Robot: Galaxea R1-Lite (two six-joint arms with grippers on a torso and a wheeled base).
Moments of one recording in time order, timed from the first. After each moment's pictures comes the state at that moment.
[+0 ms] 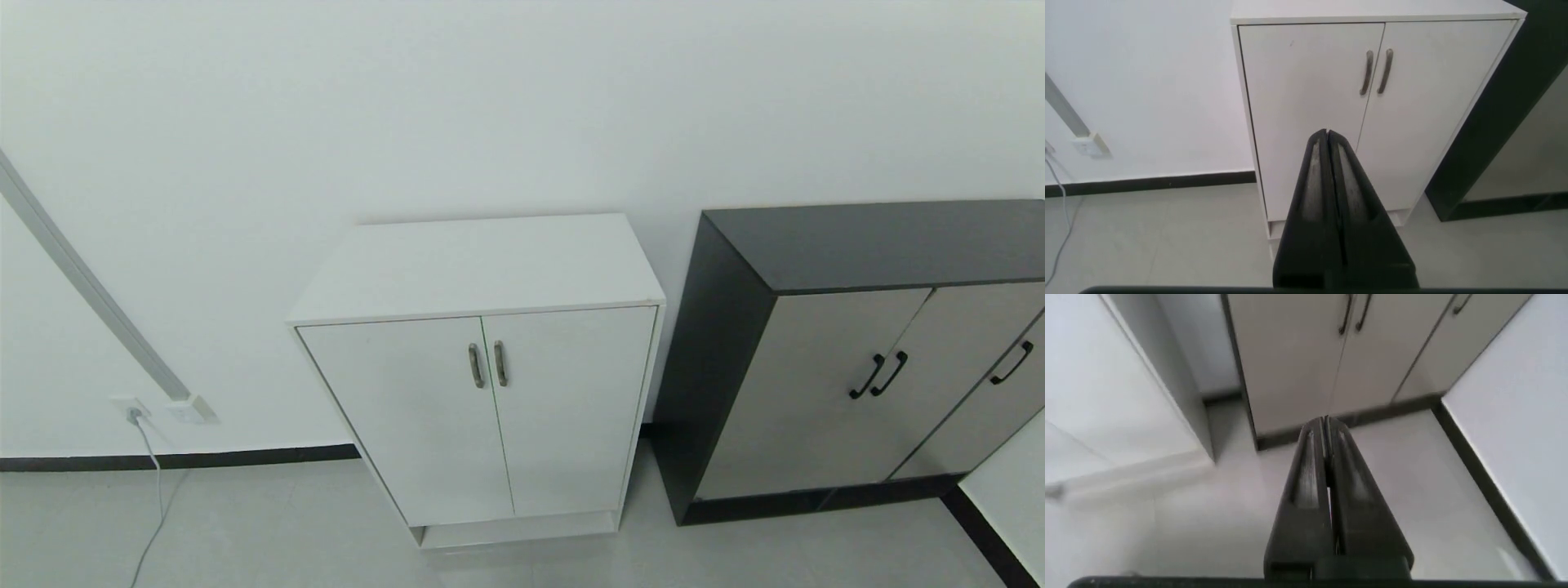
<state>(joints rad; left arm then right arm) 0.00 0.00 0.00 0.00 0.01 -0.01 0.12 0.42 -0.05 -0.17 -0.35 0.02</state>
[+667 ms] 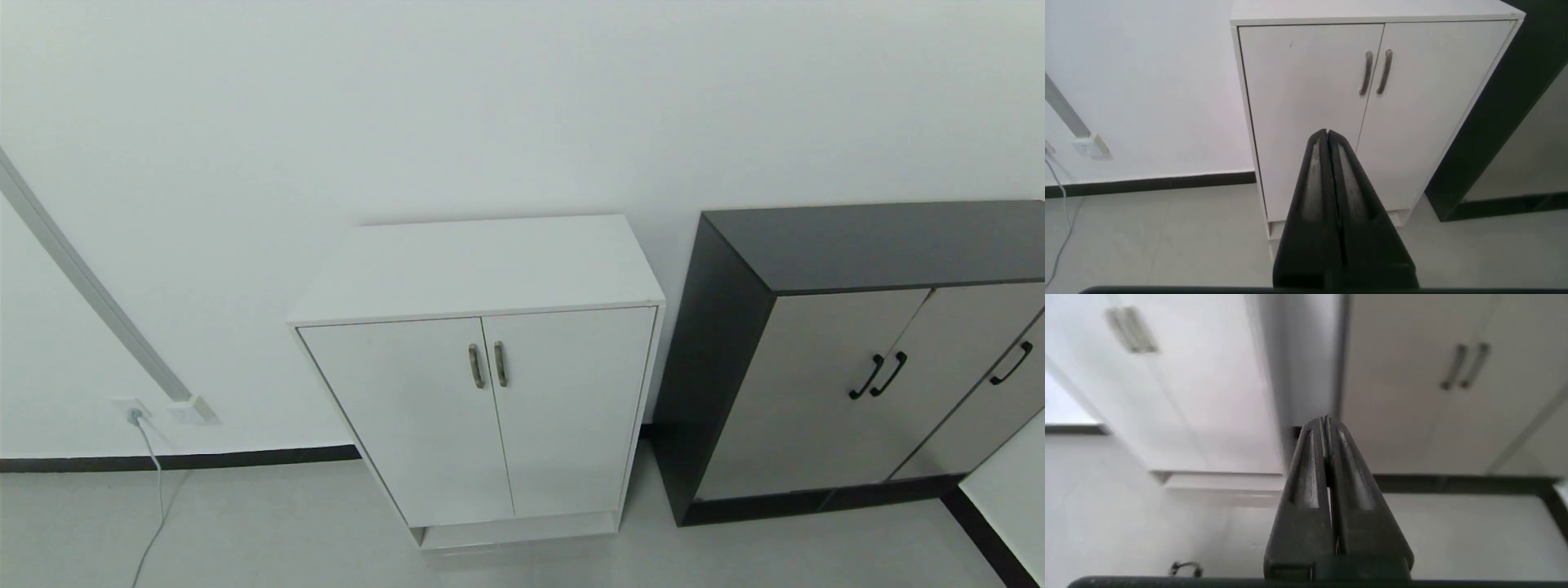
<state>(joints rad) 0.00 0.00 0.00 0.00 0.00 -0.01 0.05 0.10 0.00 0.00 0.04 -0.01</state>
